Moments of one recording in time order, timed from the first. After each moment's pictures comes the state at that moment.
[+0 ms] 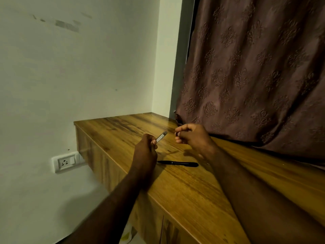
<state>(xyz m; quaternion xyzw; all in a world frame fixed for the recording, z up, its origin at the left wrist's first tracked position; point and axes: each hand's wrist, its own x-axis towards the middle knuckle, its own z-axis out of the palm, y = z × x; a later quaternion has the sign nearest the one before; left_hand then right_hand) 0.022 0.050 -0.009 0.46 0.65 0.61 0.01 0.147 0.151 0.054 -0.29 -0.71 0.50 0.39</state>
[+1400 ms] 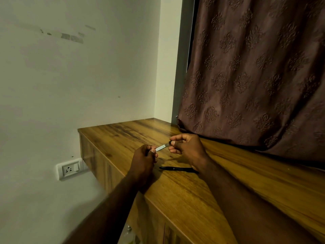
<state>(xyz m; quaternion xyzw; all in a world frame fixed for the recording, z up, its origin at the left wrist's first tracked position) 0.005 0.054 -0.019 0.41 0.55 0.70 0.21 0.126 0.147 0.032 -0.27 -0.68 0.54 0.41</state>
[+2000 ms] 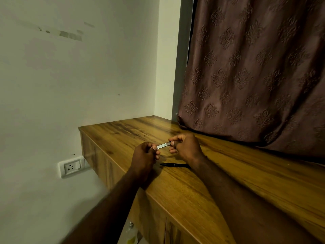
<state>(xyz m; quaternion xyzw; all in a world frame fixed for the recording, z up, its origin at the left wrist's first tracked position) 0.005 0.055 -0.020 0.39 0.53 0.71 0.23 0.116 0.148 0.019 -0.32 -0.75 0.41 0.41</state>
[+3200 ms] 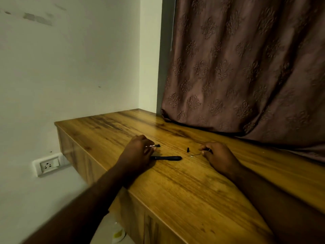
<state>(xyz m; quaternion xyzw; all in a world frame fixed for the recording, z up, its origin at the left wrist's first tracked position) 0.017 0.066 -0.014 0.64 0.66 0.37 -0.10 0.269 0.199 -0.007 -0.39 -0.85 0.12 0.32</state>
